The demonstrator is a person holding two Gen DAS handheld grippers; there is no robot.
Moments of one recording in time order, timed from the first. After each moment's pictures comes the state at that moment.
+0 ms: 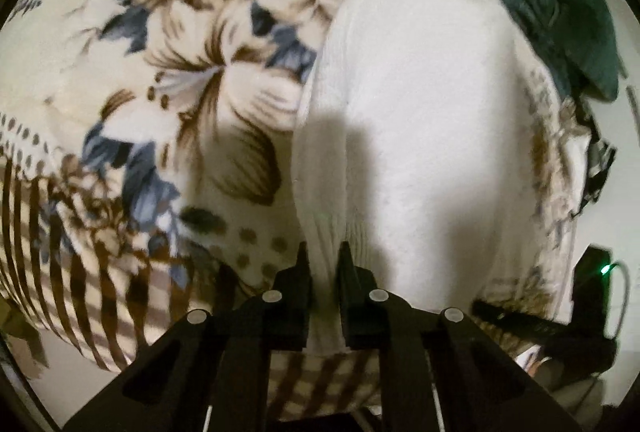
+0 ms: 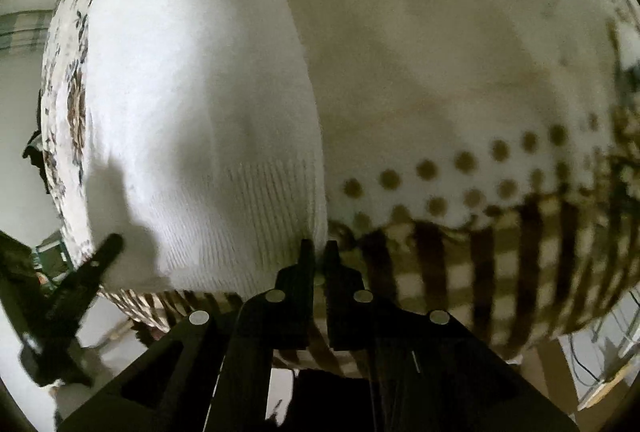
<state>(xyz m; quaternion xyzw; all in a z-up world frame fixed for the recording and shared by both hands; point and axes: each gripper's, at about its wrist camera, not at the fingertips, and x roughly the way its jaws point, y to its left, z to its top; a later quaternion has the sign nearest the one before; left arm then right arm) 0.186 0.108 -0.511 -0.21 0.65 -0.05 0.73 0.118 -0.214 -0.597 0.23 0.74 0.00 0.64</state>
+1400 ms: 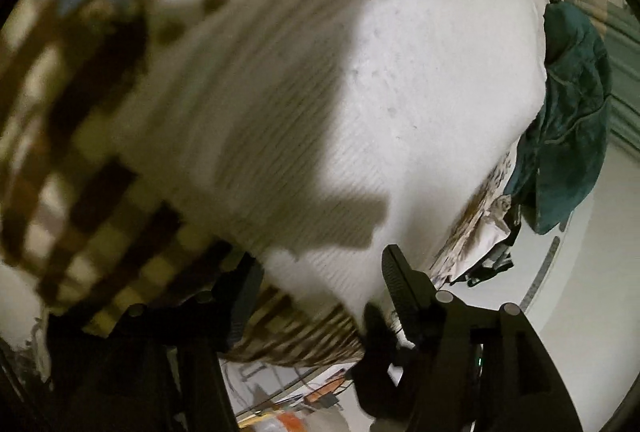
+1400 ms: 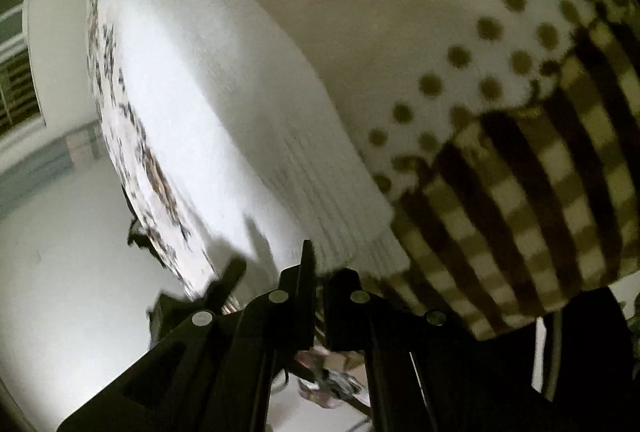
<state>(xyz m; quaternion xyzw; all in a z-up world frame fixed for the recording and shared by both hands) 0.134 0.124 -0.589 -0.56 0.65 -0.01 0.52 0.069 -0.211 -0.606 0.50 0.66 0.01 0.57</state>
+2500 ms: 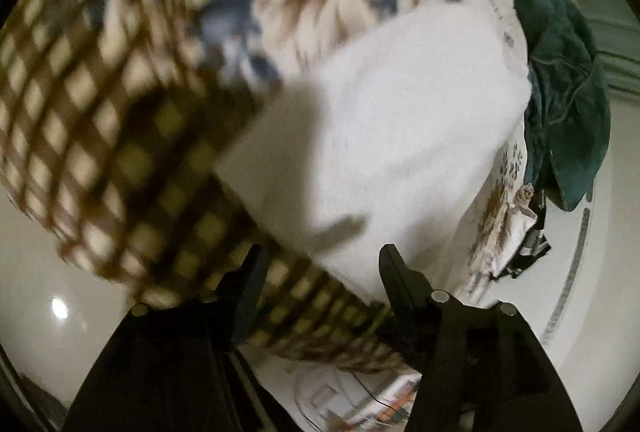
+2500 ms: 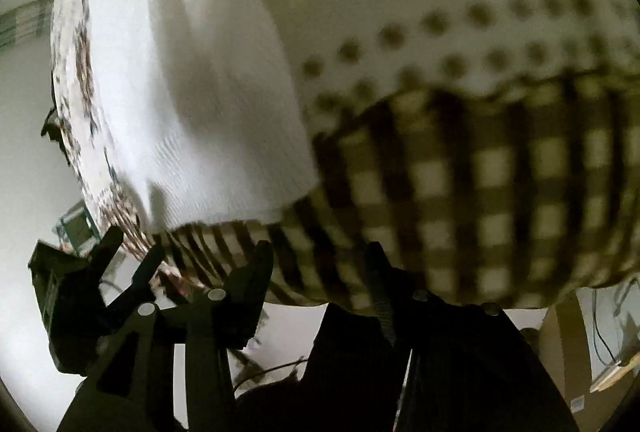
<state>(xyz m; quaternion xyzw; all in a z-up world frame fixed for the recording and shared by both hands) 0.114 0.175 -0.526 -0.43 0.63 0.00 0.64 0.056 -0.174 -0.604 0.29 0.77 0.04 0.56</state>
